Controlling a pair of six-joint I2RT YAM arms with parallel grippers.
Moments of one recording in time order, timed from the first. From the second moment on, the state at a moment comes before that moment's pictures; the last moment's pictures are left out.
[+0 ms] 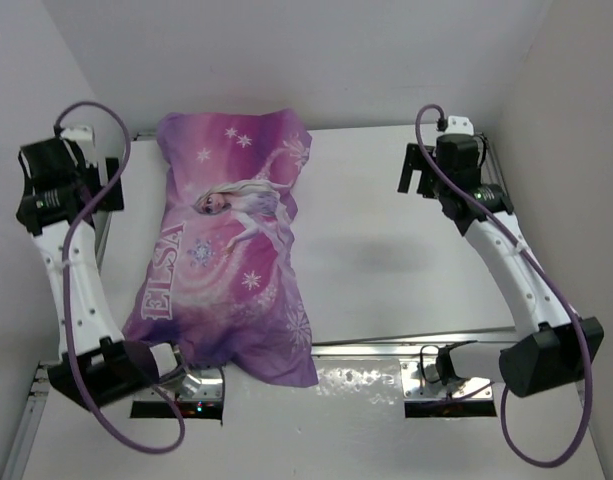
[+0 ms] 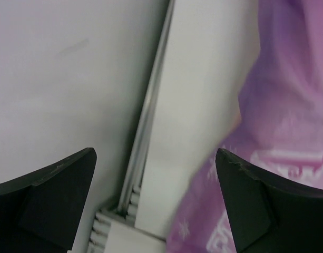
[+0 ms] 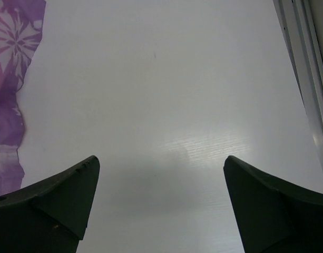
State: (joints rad) left arm 0.44 1.24 1.50 -0.89 -0.07 0.30; right arm 0.21 1.32 1.28 -0.53 0.27 0.21
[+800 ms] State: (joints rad) left arm 0.47 0.86 1.22 -1.02 -0.03 0.29; right arm 0.26 1.13 0.98 -0.42 0.38 0.24
